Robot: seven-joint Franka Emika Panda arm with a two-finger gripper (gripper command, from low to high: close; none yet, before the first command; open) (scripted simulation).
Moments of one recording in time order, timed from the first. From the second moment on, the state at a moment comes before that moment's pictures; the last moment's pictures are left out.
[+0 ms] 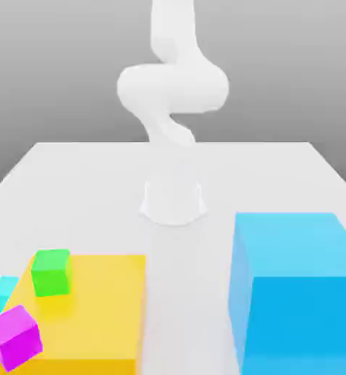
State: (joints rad) arm -0.07 -0.71 0.01 -2.32 -0.01 2.34 0.90
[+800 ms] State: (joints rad) arm -0.57 0.17 -0.13 -2.51 0.04 2.72 1.68
